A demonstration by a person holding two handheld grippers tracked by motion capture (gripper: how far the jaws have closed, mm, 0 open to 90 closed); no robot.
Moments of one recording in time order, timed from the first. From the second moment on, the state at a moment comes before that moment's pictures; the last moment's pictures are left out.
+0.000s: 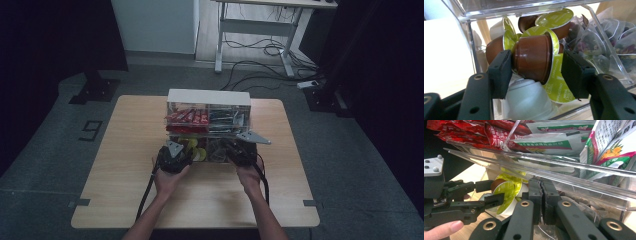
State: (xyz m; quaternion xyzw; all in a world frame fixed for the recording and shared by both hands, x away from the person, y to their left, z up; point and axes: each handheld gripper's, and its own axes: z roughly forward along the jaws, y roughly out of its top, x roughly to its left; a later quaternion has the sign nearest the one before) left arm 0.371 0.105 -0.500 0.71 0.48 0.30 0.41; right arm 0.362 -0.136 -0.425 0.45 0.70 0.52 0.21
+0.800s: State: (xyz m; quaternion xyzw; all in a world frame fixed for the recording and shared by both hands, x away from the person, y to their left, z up) left arm 0.365 0.106 -0.501 0.69 0.49 0.33 0.42; right arm 0.362 -0.136 -0.425 0.45 0.70 0.52 0.21
